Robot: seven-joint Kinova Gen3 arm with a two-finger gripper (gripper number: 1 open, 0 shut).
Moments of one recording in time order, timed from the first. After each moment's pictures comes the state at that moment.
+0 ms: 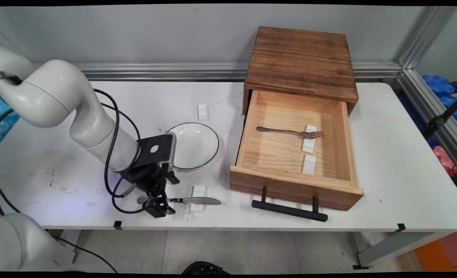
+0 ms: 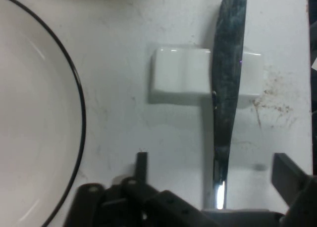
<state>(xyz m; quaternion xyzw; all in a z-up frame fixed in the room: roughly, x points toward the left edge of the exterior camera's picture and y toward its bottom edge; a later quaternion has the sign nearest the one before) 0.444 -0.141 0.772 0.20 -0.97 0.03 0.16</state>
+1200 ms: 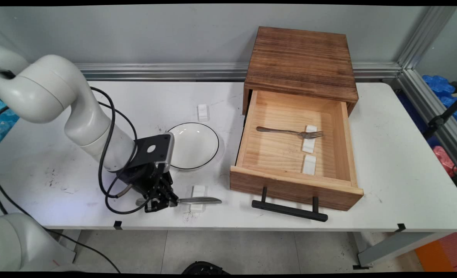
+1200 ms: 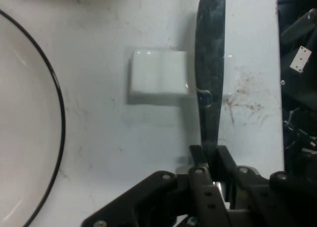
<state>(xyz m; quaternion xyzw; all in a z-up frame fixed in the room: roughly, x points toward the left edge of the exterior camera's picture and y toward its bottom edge) 0.444 -0.136 0.782 0.19 -0.97 0.01 0.17</state>
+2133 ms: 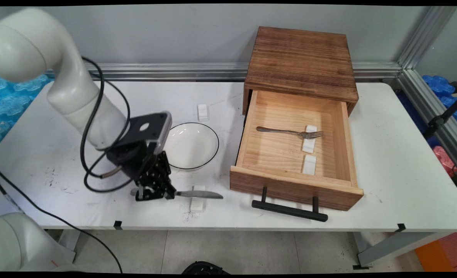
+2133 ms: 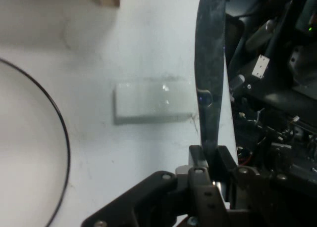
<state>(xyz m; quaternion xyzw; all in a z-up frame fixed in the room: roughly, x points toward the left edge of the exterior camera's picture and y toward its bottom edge) 0.443 -0.145 0.848 0.15 -0.97 -0.01 0.18</state>
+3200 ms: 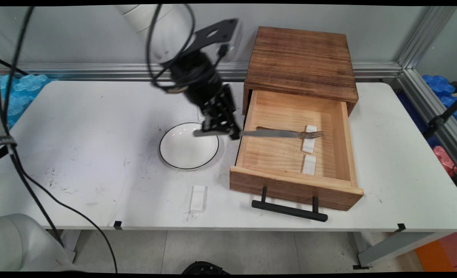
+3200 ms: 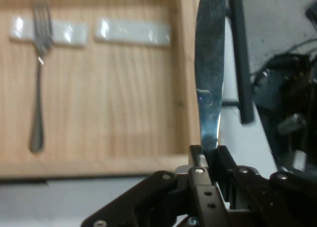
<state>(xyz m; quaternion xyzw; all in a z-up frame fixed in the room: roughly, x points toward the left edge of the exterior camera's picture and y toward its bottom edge) 0.360 -0.261 0.969 0.08 -0.97 0.03 0.25</state>
